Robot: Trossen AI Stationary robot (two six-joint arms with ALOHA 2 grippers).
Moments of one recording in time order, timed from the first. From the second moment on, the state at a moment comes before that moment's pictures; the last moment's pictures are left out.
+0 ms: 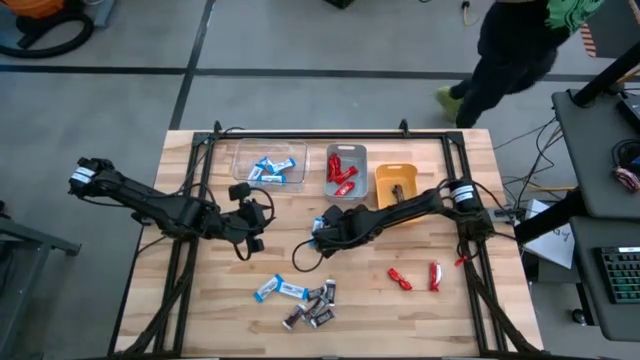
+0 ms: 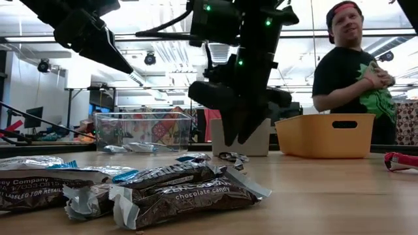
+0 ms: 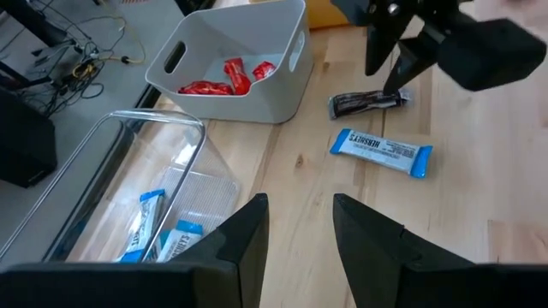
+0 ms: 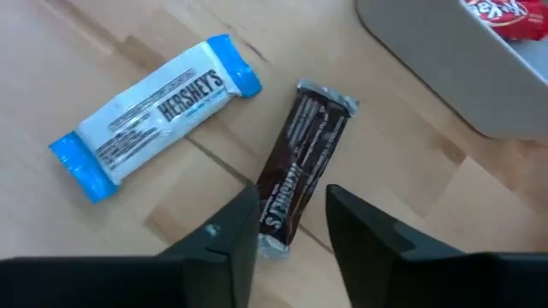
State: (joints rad) left arm -0.33 1.05 0.69 -0.45 -0.67 -0.20; right arm 0.14 2.09 1.52 -0.81 0.39 0.99
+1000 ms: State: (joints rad) left arm -0.33 1.05 0.69 -0.43 -0.67 -0.20; right arm 0.11 2.15 1.50 -0.75 0.39 0.93
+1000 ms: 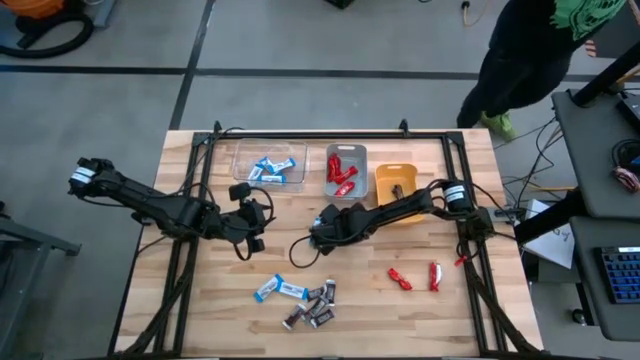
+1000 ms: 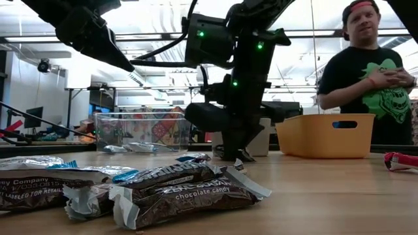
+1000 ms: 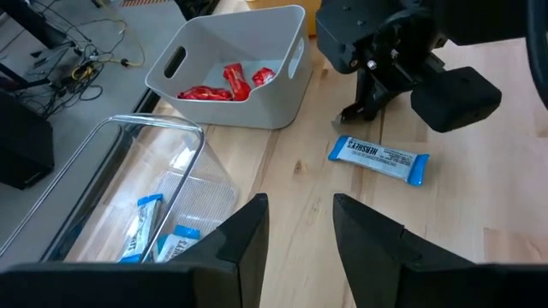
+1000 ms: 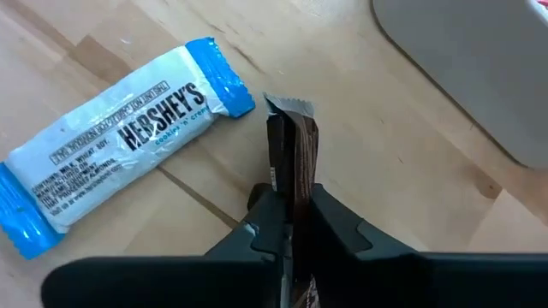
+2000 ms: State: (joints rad) left arm -0.33 1.05 0.69 -0.39 -0.67 -0.28; right arm 0.02 1.62 1.39 -1.28 0.48 0.87
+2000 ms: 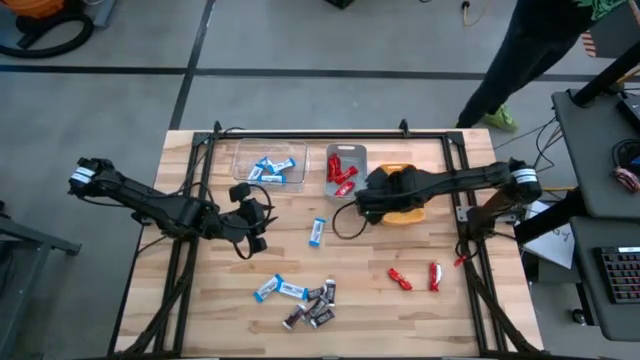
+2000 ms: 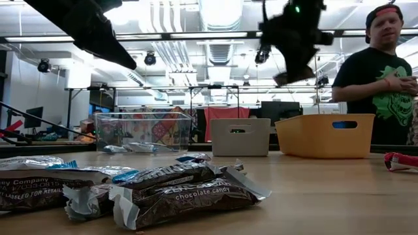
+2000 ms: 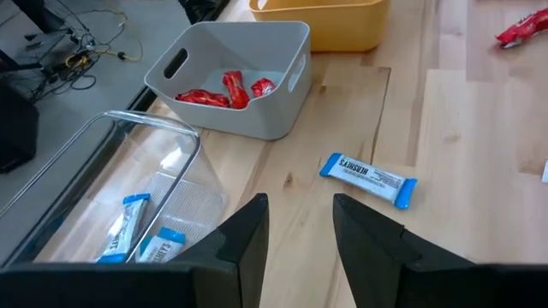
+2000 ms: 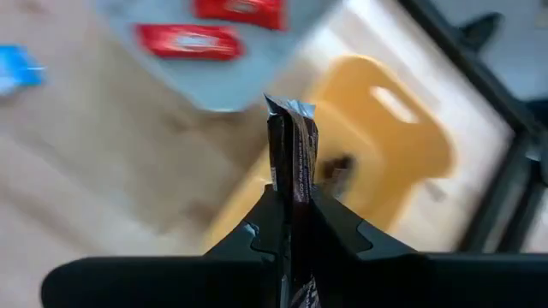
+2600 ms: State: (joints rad) left arm -0.33 1.05 0.69 -0.38 -0.66 -0.41; right arm -0.19 1.58 1.04 -1.06 0.52 0.81
